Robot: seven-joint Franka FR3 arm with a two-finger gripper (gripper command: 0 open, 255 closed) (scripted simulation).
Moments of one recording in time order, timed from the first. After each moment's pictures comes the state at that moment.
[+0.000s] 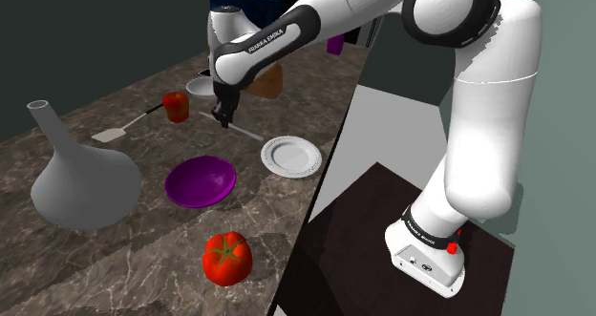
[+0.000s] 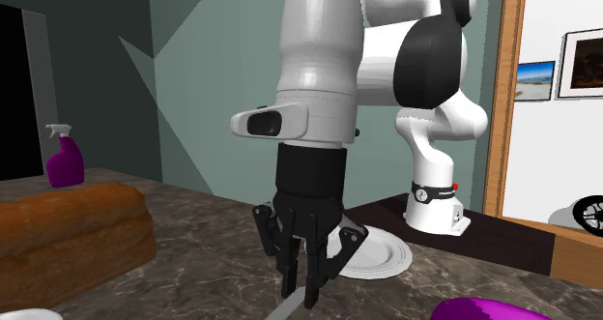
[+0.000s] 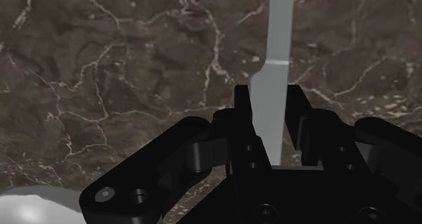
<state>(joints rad) 0.18 0.42 0.14 -1.82 -0.12 2.33 -0.10</state>
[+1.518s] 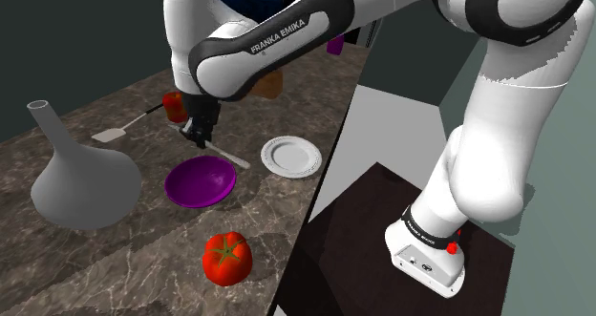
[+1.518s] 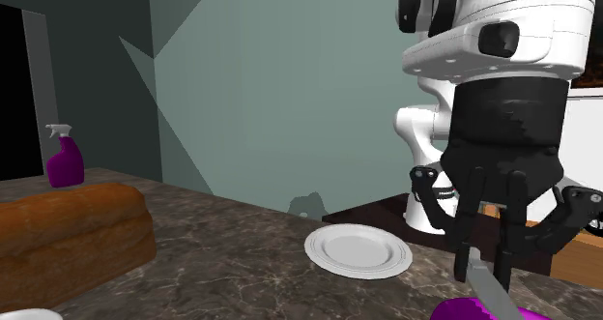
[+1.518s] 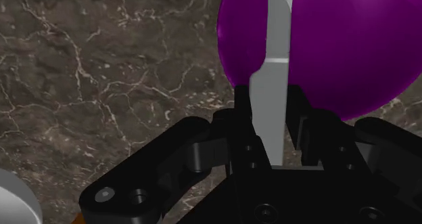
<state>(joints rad) 0.35 0.24 0.23 -1.94 -0.14 2.25 0.18</state>
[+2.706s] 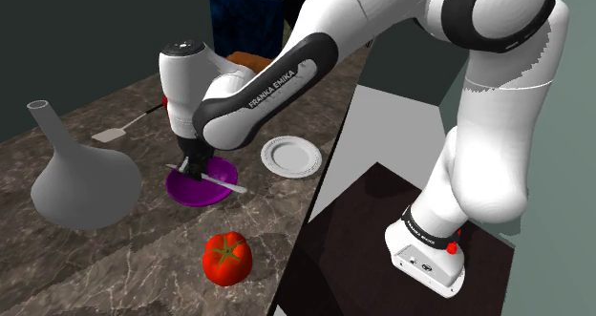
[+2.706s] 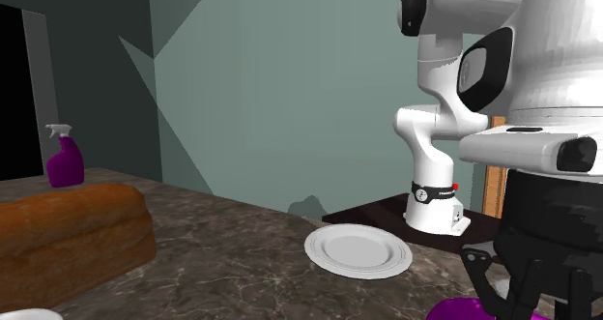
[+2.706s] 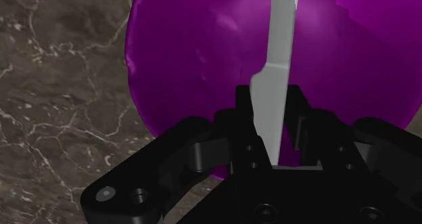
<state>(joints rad) 0.42 0.34 0.24 -2.00 -0.21 2.41 0.31</state>
